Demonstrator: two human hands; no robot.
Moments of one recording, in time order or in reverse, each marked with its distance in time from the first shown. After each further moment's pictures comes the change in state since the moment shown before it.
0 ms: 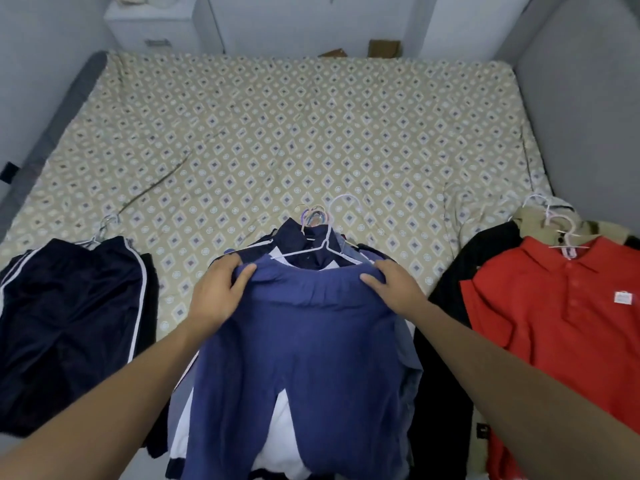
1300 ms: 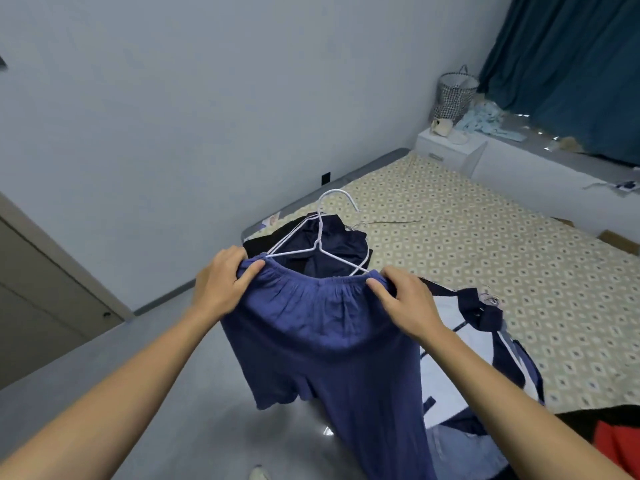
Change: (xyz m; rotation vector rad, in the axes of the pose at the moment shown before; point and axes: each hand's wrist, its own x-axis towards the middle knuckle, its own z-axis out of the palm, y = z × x) left_hand -0.559 -0.047 -0.330 0.225 0.710 -0.414; right_hand -0.376 -0.402 0.047 -0.107 -0.043 -0.884
